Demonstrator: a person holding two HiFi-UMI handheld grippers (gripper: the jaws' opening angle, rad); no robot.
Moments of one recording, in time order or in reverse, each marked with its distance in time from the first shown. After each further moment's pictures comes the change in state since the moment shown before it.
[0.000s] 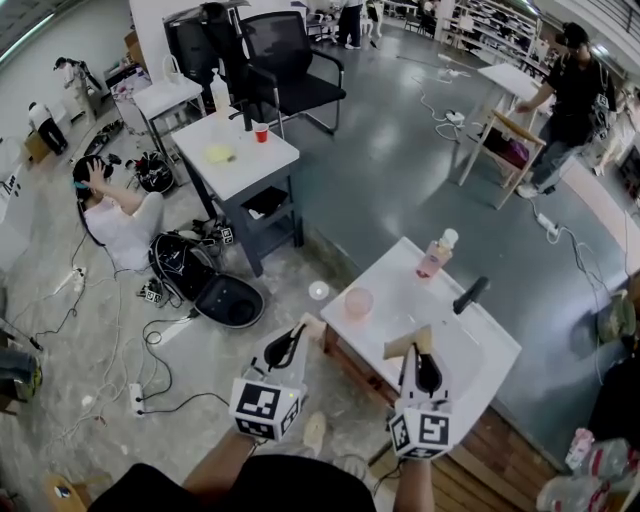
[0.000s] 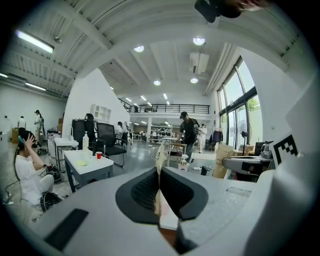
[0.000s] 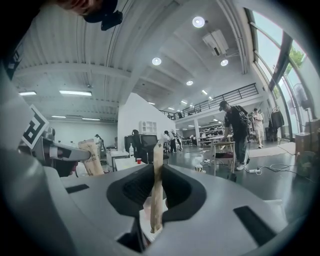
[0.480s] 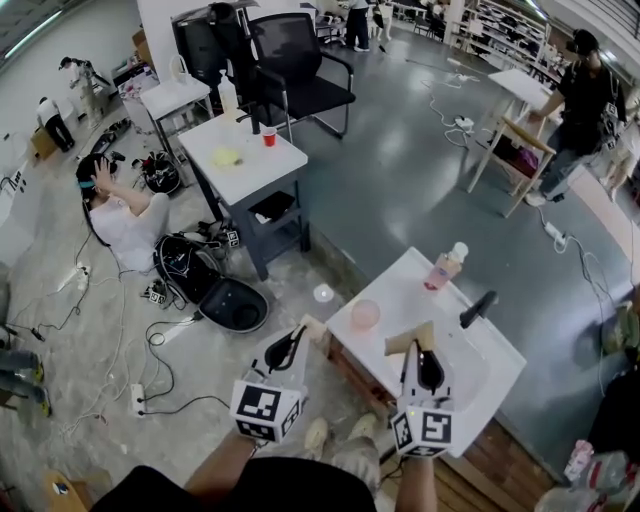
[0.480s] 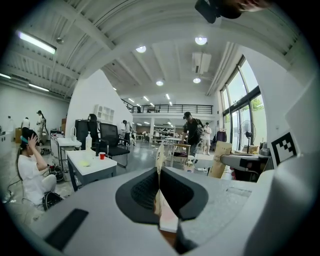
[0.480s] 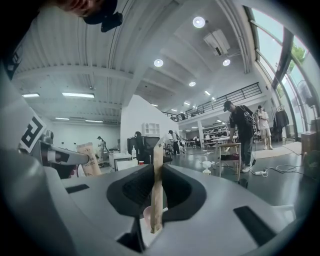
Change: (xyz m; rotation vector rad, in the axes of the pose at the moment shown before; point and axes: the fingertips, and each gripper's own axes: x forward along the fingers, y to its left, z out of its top) left arm 0.016 0.022 0.004 -0.007 0.003 0.037; right arm 0.040 0.005 0.015 0.008 -0.032 0.038
